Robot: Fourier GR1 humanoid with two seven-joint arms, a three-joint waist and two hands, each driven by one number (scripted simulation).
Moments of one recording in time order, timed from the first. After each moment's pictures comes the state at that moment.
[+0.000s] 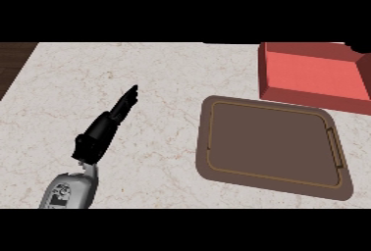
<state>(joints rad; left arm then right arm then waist) -0.19 0.07 -0.06 -1.55 -0.16 -0.22 0.08 -0.84 -0.60 -0.24 -1.09 0.81 0.10 0.11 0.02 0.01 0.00</state>
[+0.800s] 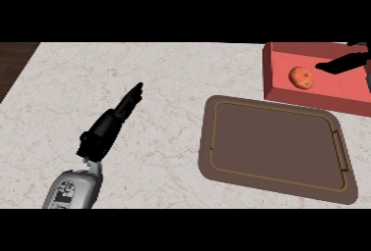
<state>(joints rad) -0.22 0.05 -0.07 -1.55 -0.17 -0.21 0.09 -0.98 -0.55 -0.33 -0.45 0.81 -0.09 -0.07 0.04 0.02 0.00</state>
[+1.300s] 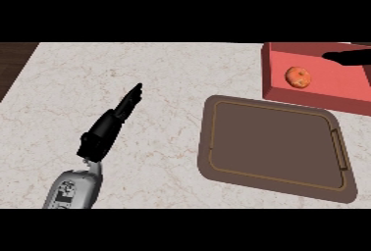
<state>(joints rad) -0.22 0.05 -0.07 -1.53 -0.17 -0.21 0.07 -0.99 -0.56 -0.58 -0.38 0.56 -0.15 -0.29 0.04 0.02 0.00</state>
